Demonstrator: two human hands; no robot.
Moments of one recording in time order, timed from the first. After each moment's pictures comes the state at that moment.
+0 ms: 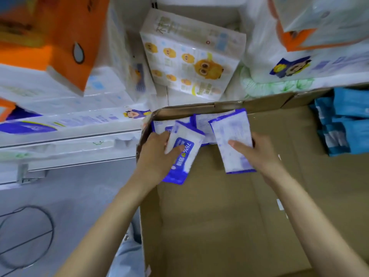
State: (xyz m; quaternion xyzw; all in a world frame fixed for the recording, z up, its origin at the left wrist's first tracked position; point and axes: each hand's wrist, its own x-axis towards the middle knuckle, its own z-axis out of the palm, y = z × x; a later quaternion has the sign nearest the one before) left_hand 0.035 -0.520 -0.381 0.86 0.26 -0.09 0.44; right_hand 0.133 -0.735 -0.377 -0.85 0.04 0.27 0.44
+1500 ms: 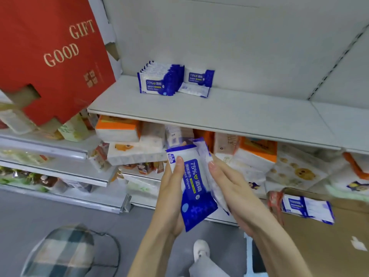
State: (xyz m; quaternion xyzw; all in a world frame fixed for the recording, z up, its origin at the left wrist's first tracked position) left_hand -0.333 -0.226 -0.048 0.32 0.33 0.20 0.87; right_hand -0.250 -0.314 -0.037 -0.64 -0.22 0.40 0.62
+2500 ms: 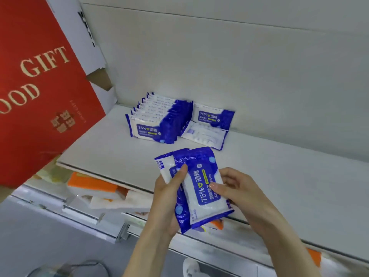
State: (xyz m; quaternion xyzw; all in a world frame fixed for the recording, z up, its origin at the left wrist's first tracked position) left_hand -0.115 -0.065 -0.059 0.33 0.39 0.27 0.82; right_hand 0.007 -0.162 -0.064 -0.68 -0.21 0.44 0.54
